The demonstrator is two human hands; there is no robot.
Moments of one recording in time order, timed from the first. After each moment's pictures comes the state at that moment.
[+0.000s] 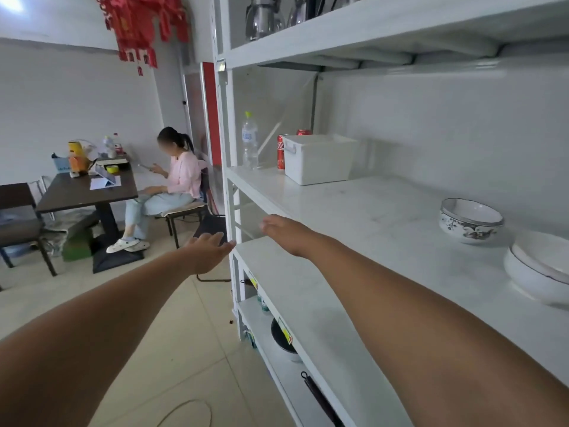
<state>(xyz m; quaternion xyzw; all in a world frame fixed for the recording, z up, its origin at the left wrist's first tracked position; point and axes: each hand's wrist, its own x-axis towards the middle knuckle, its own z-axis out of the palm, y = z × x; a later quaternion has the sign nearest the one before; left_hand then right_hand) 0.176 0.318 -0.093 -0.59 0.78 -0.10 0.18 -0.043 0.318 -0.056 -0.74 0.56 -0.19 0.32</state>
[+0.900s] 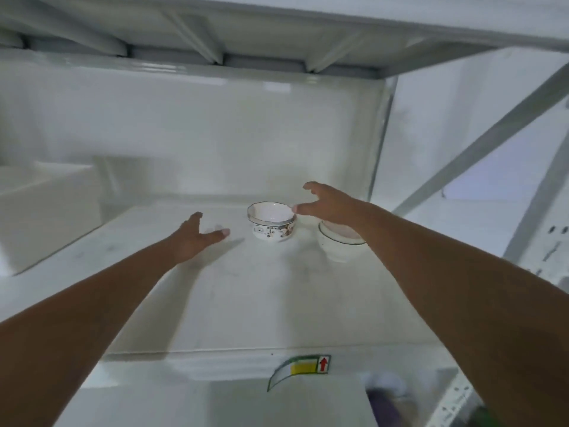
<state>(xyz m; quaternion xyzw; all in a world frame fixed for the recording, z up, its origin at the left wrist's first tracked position) -0.173 0.119 -0.046 -0.26 0.87 0.40 -0.11 -0.333 0.368 0.025 -0.32 0.91 -0.26 0.03</state>
